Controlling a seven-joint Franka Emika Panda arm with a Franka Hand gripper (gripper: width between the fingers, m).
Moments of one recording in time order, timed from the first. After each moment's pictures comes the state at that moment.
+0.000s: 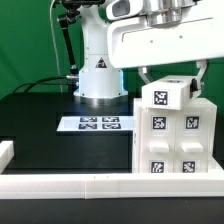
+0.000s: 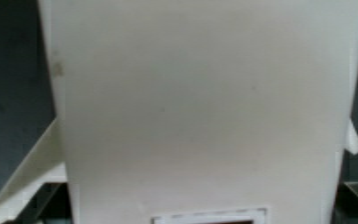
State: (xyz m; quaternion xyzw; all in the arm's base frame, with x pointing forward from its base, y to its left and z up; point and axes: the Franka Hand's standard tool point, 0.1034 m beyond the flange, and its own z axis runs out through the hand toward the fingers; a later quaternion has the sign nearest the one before) arm 0.611 0.086 0.149 -0.93 0.35 -0.02 0.09
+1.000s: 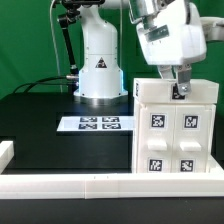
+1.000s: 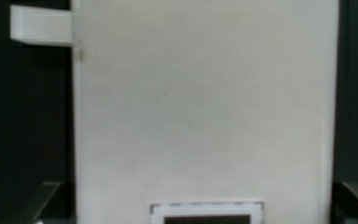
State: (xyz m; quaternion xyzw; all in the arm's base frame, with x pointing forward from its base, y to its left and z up) arm 0.608 0.089 0.148 -0.69 0.71 0.04 0.13
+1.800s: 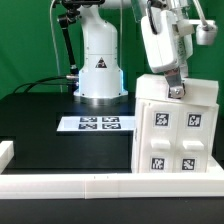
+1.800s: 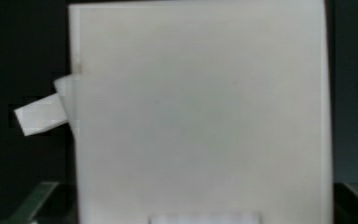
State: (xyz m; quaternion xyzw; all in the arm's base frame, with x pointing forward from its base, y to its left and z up) arm 0.608 0.096 0.148 -0.55 0.82 0.07 0.13
